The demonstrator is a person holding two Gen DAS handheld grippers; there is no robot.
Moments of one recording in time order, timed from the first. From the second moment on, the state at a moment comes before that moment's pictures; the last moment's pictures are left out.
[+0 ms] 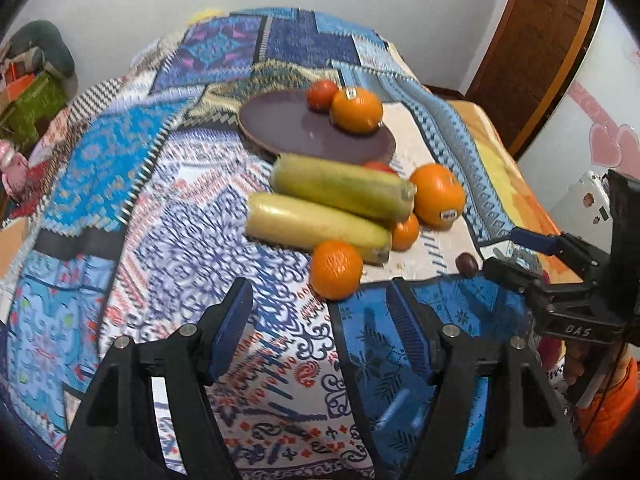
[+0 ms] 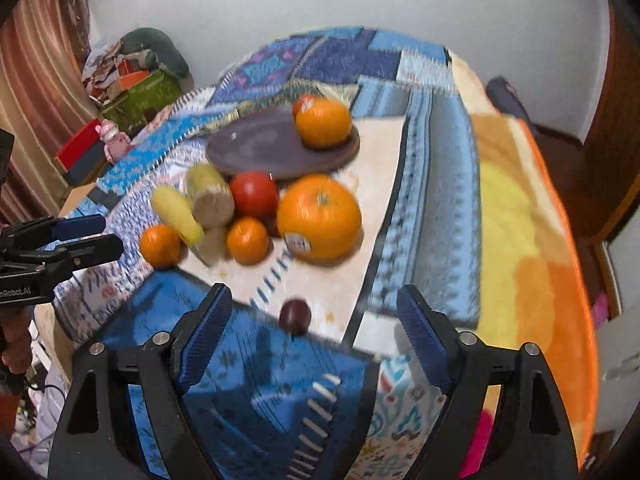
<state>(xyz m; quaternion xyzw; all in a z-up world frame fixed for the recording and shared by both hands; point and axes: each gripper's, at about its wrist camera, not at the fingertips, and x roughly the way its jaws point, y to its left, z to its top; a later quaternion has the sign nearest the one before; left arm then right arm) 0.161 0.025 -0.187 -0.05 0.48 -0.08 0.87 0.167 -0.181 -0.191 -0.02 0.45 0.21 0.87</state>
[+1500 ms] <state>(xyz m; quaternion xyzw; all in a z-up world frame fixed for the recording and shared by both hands) 0.184 0.034 -0.139 -0.06 0.41 -0.07 0.91 0.183 -0.164 -0.150 -0.03 0.38 0.24 0.89</state>
